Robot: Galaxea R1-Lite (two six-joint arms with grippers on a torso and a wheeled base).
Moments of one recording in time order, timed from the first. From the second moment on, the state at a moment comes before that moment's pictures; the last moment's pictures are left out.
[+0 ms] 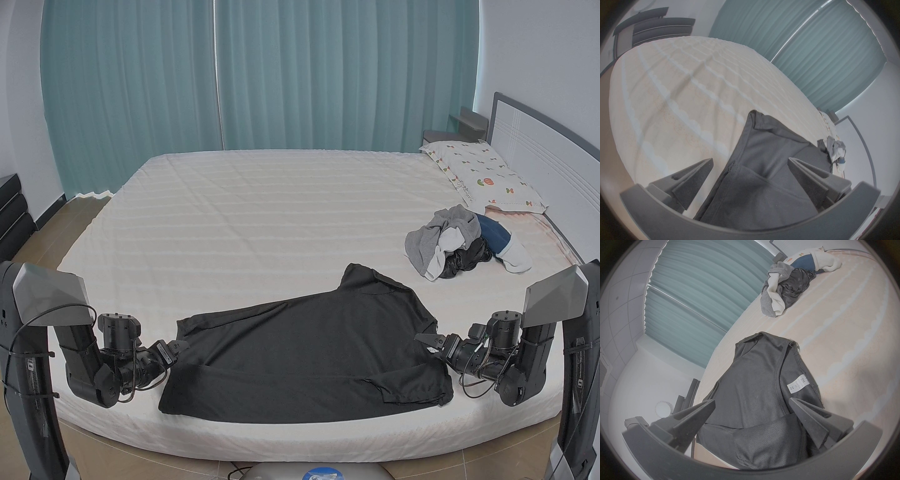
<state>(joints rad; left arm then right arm) -0.03 2.31 -0.47 -1.17 -0.11 -0.69 0.09 2.45 -0.46 -1.53 0.41 0.73</state>
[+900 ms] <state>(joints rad) -0.06 2.36 -0.44 -1.17 -0.09 -0.64 0.09 2.46 -0.47 -1.52 0.41 0.71</state>
